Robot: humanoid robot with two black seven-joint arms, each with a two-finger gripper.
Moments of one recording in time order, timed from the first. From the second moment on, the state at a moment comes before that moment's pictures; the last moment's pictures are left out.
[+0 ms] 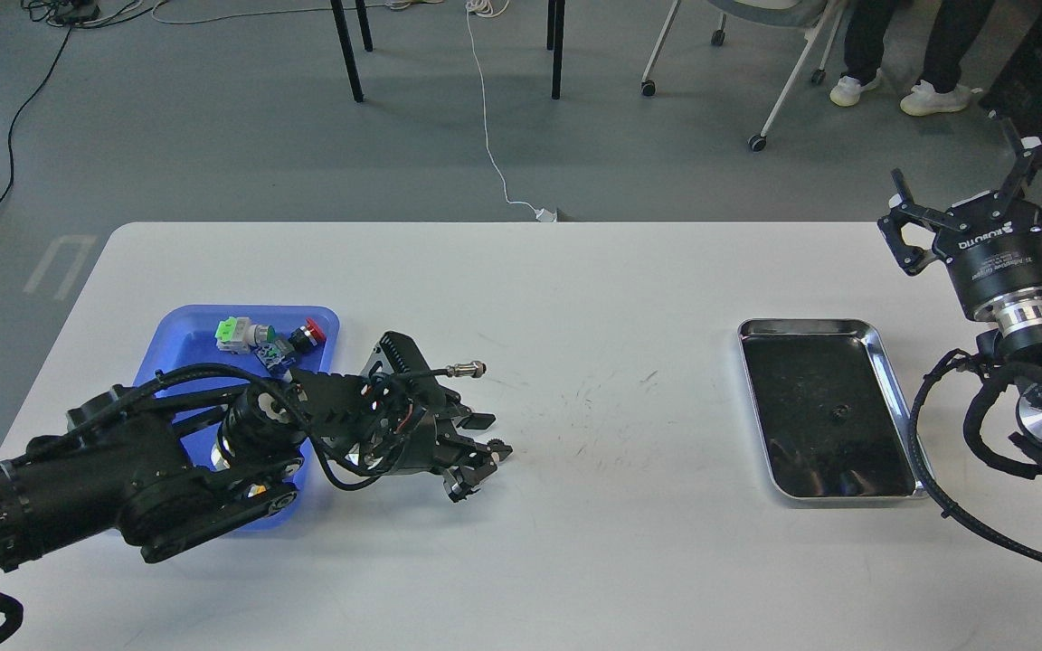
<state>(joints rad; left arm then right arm) -0.77 0.35 -0.23 -1.23 2.18 -0.29 -0.24 0.52 -0.62 0.74 1.00 0.32 0.44 0.49</state>
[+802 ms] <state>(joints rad) -0.79 0.46 -0.30 -1.32 2.18 -0.27 -0.25 0.52 -0.63 0.76 1.00 0.32 0.44 0.49</state>
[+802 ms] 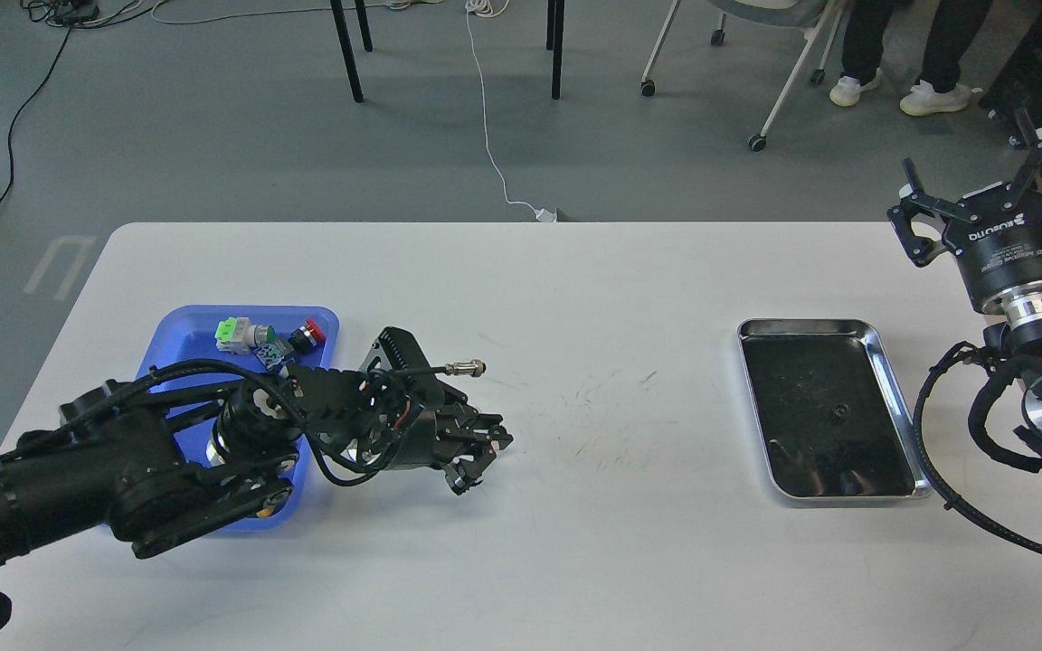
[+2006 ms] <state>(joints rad) -0.64 0.79 -0.33 -0.99 2.02 -0.13 -0.36 0.53 -0.64 0.76 1.00 0.32 0.43 0.49</state>
